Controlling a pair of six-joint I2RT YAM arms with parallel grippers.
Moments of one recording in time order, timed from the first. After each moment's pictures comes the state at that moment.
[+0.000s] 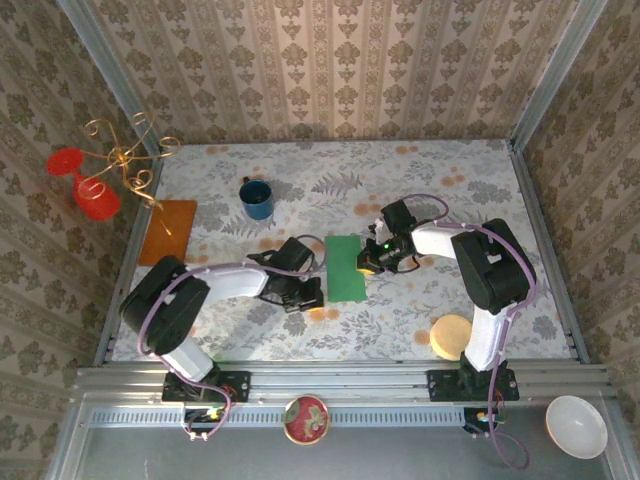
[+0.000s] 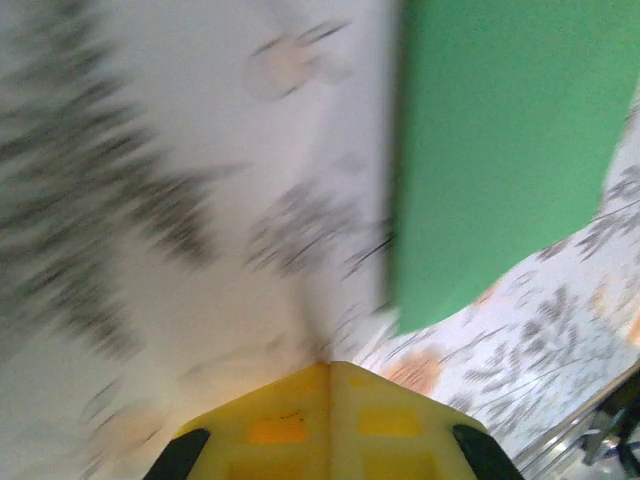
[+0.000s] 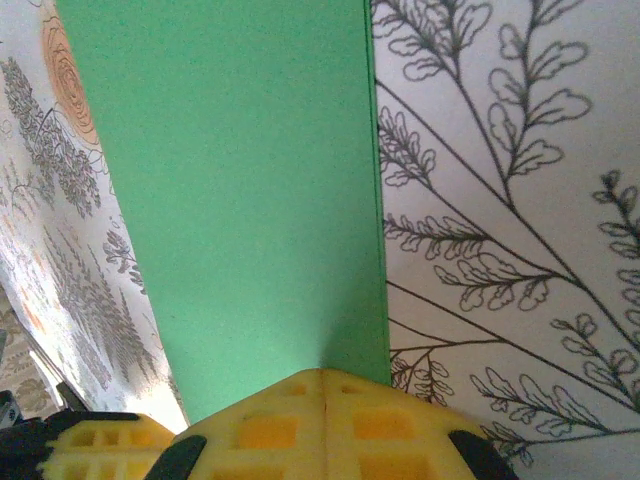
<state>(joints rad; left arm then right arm) -0.76 1.59 0.73 -0.33 0.44 -0.81 0.35 1.89 1.00 -0.33 -0.59 0.58</state>
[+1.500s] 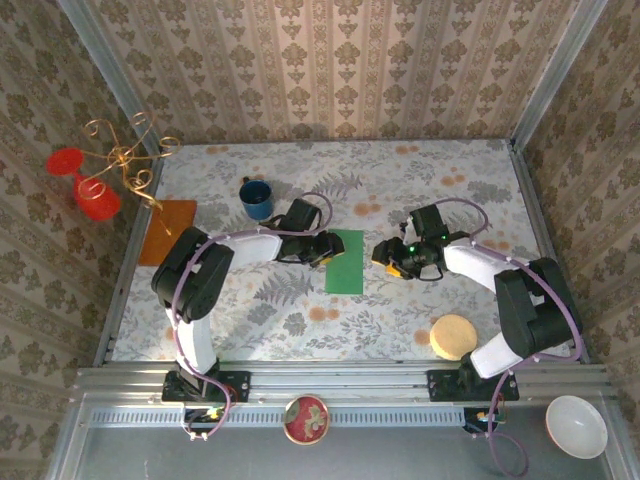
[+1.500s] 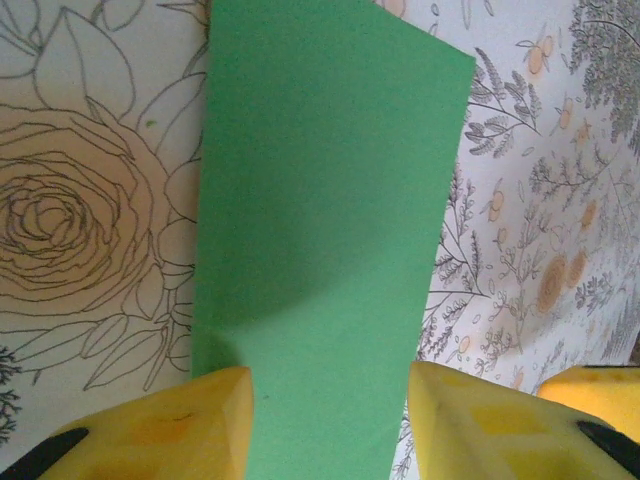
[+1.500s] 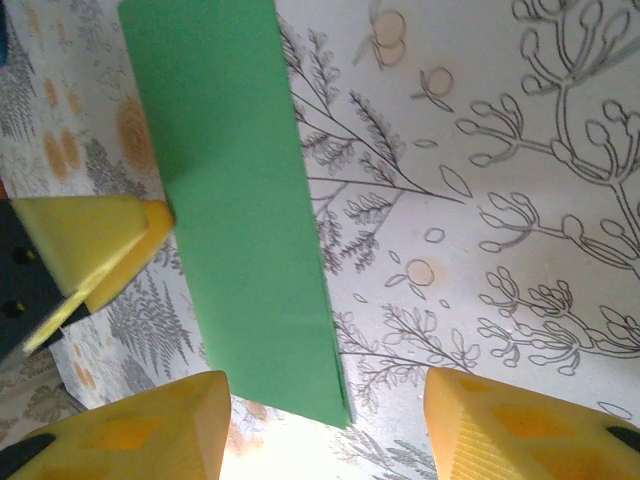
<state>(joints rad) -0.66 1.88 1.08 -0.14 0.41 -0.91 0.27 1.54 0.78 -0.29 -0.51 0.74</state>
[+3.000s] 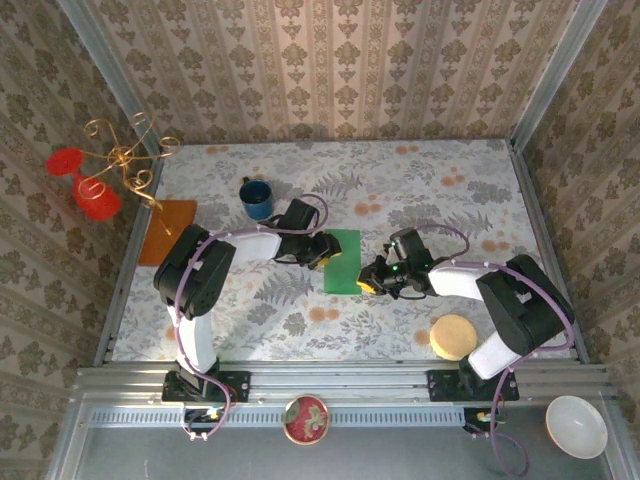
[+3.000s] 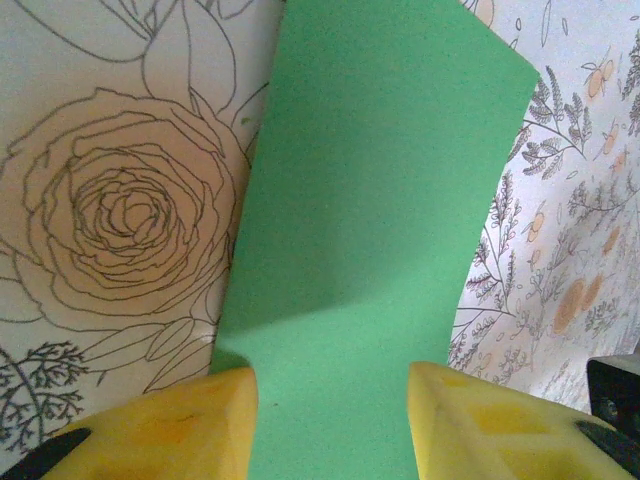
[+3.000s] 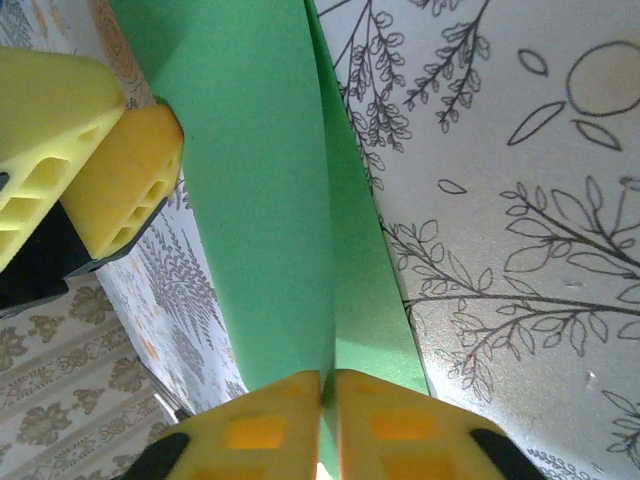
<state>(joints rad) -0.64 1.90 1.08 -0.17 0.43 -0.96 0.44 1.58 0.60 0.07 -0.55 1.08</state>
